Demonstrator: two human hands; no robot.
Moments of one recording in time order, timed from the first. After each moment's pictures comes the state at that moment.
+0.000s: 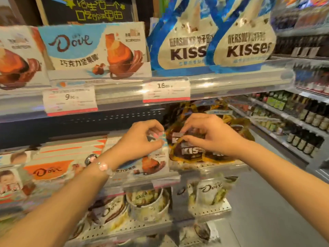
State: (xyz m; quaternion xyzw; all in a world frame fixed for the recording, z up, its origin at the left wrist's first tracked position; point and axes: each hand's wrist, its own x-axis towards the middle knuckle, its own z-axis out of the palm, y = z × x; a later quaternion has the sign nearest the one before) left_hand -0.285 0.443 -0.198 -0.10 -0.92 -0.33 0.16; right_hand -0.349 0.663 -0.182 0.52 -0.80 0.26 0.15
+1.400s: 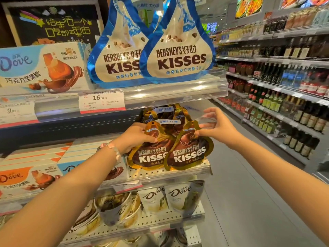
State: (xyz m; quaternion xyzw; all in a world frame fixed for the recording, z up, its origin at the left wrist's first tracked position) left_hand -0.375 0.535 -0.205 0.11 -0.86 -0.50 0.02; right_hand -0.459 0.800 -0.219 0.26 -0.75 0.60 -0.02
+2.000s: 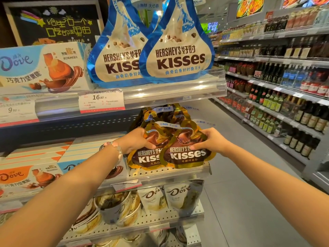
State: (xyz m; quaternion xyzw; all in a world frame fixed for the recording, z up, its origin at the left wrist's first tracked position) left_hand -0.383 0.532 -0.217 0.12 -0.88 -0.45 -0.04; right_hand -0.471 0.790 -0.257 0.24 -0.83 0.48 -0.12
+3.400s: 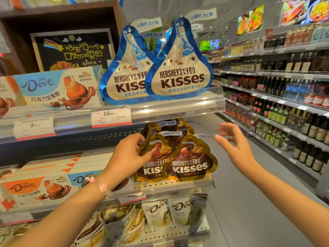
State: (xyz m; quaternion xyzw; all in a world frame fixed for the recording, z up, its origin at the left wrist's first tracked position) left_hand -0.298 0.553 -0.191 0.04 -0.94 -0.22 0.26; right_hand -0.406 0.827 -0.221 0.27 -0.73 0.61 0.17
